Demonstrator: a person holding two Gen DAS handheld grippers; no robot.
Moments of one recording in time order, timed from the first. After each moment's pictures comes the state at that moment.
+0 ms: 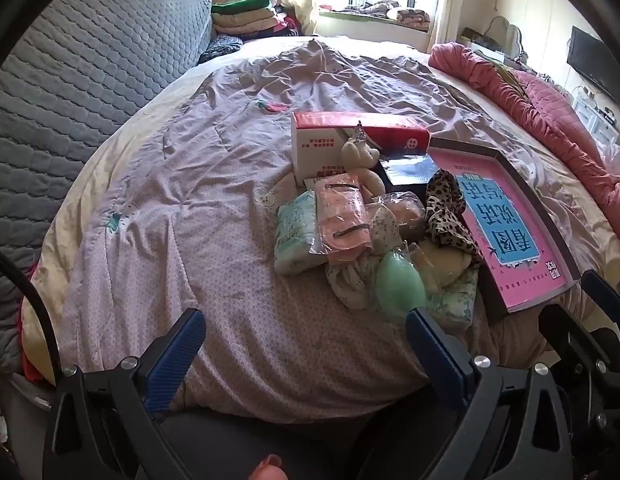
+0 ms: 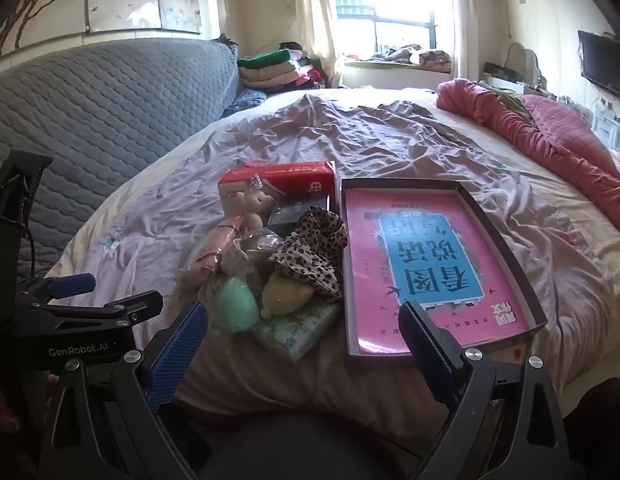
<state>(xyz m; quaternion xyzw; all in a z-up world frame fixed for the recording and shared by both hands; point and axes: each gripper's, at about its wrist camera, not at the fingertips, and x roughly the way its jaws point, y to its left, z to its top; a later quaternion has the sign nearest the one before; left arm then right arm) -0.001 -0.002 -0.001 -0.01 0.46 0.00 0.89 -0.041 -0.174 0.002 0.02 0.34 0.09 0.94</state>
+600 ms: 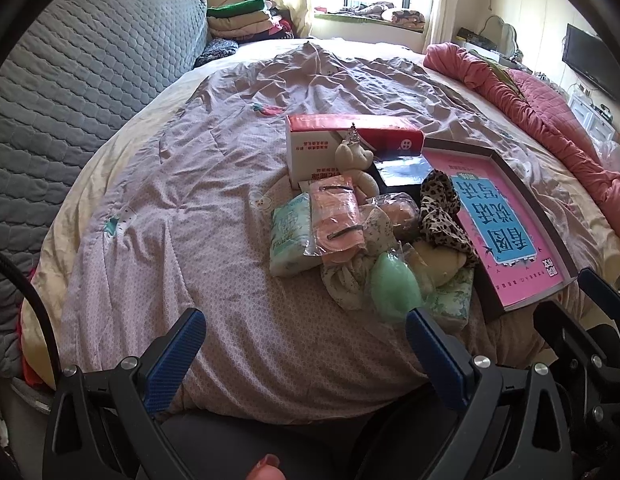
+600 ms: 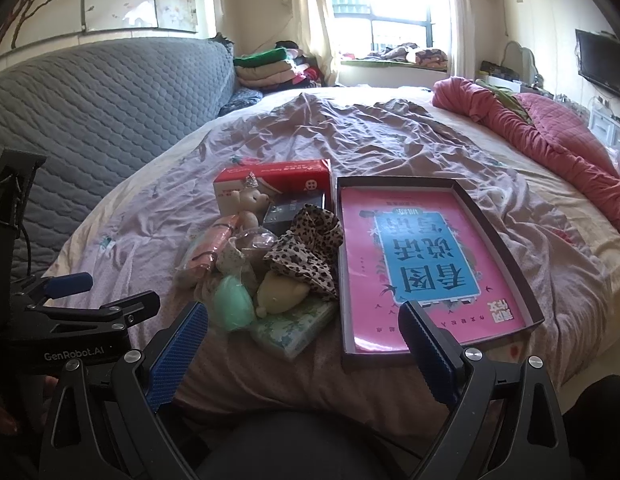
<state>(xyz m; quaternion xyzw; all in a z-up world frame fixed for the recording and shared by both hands) -0.002 -0.005 0.000 0.00 0.45 -0.01 0.89 -0.041 -0.176 0.004 0.03 0.34 0.09 0.94</state>
